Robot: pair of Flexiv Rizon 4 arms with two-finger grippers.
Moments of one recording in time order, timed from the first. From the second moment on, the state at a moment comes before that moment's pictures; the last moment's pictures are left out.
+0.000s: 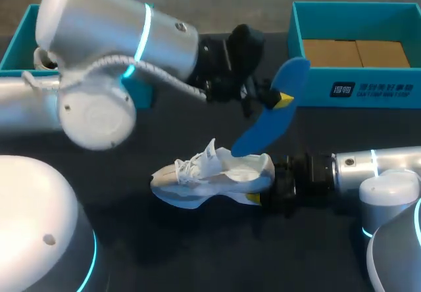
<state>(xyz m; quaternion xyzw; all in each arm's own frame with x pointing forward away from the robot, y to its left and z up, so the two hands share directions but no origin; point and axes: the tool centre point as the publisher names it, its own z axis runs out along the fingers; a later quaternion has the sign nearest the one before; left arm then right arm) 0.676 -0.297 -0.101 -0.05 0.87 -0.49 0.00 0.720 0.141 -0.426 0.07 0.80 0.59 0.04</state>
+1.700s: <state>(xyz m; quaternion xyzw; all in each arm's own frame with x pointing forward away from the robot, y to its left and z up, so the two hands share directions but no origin) 0.661 -0.243 0.022 -0.04 0.81 -0.57 -0.14 0.720 0.141 -0.426 0.07 0.80 0.59 0.04</state>
